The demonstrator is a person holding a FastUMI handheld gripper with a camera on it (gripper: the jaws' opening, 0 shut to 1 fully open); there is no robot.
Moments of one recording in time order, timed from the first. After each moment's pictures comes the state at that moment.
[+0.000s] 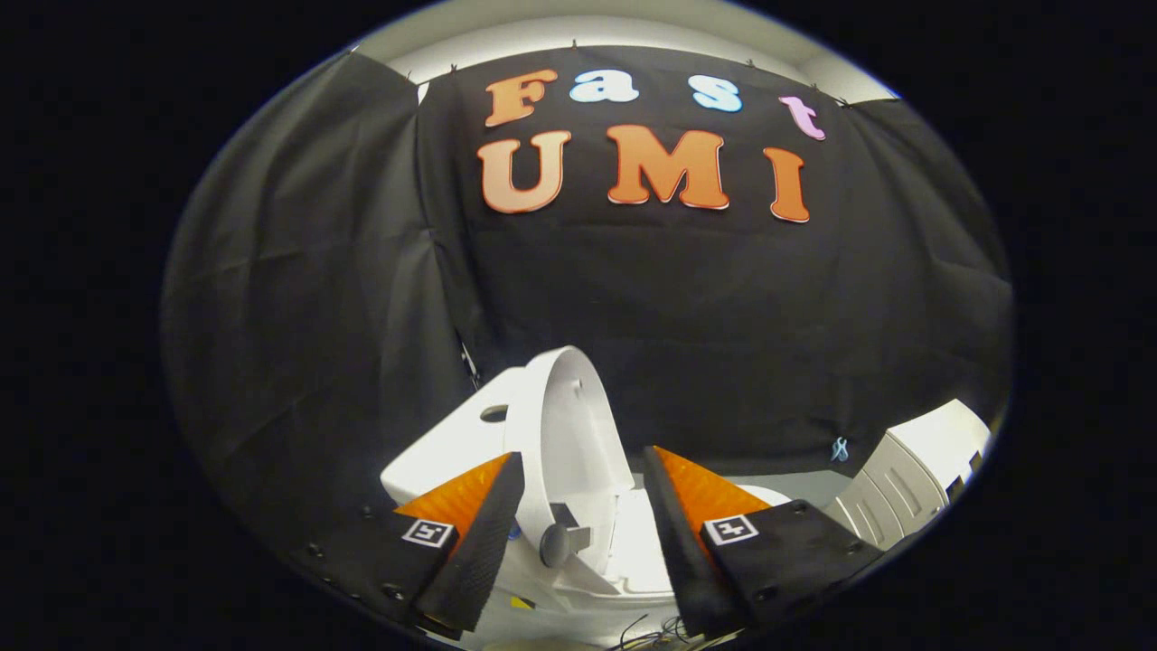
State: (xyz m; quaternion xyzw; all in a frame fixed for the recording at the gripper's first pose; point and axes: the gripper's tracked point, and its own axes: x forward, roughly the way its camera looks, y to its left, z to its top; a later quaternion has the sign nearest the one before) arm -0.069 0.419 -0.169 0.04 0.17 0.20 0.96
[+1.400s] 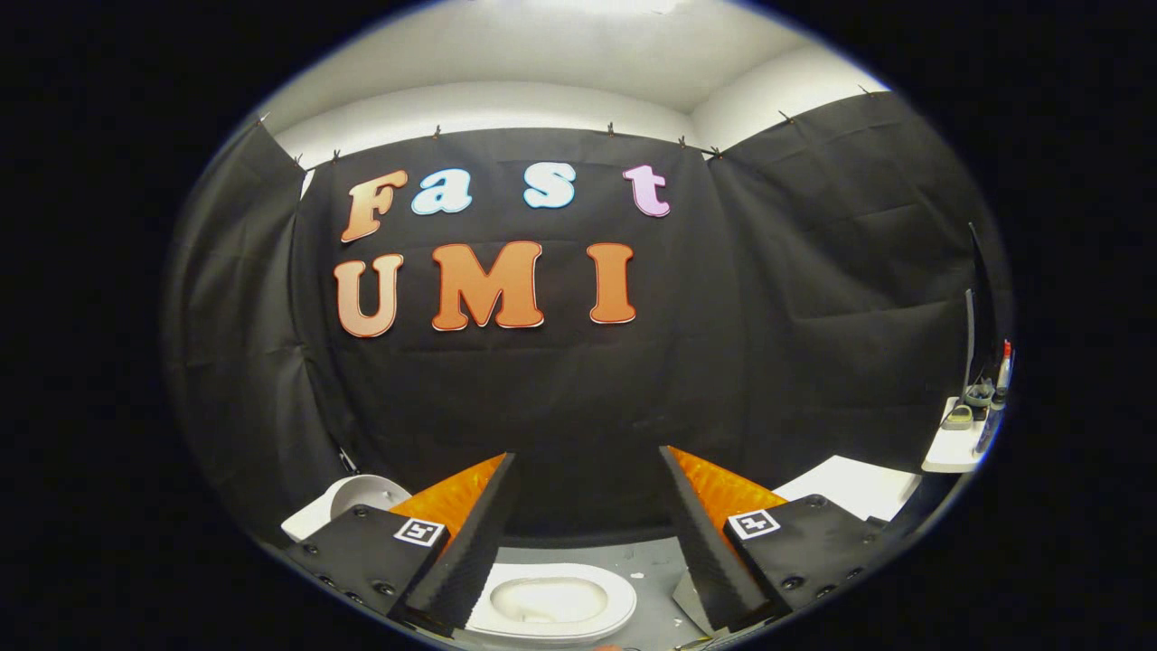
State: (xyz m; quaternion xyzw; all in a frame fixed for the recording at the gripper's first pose) arm -0.031 0.080 -0.018 0.06 0.06 0.03 1.00
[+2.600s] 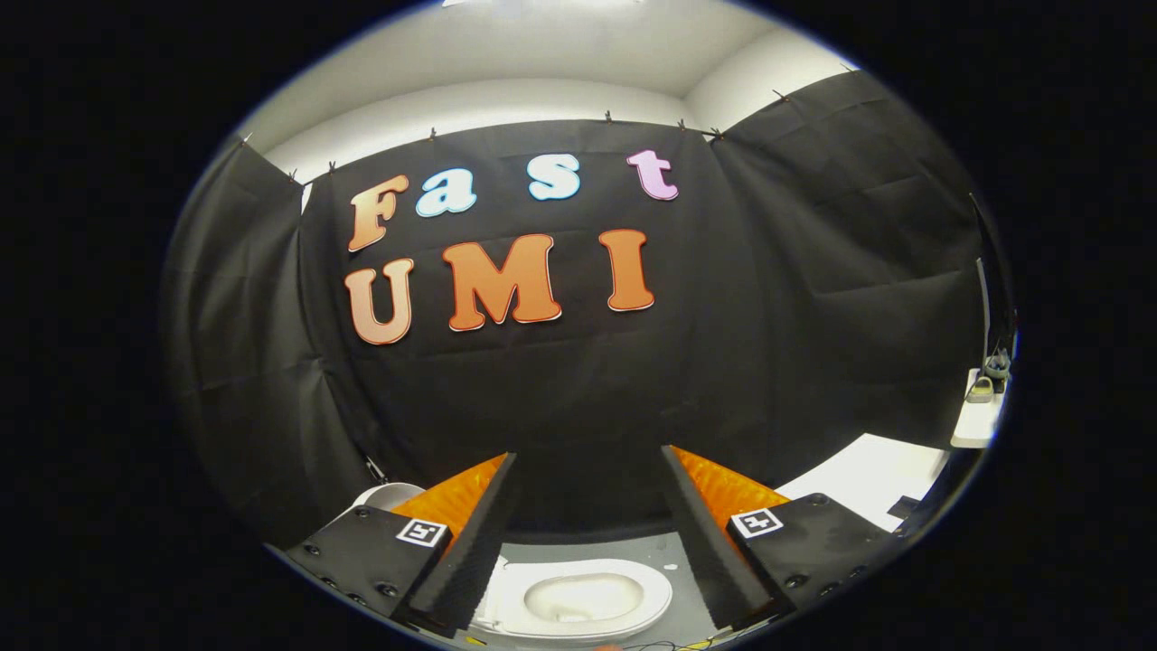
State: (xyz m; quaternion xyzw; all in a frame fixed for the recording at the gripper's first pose) arm -0.020 0.109 -0.027 0.08 0.07 0.06 0.99
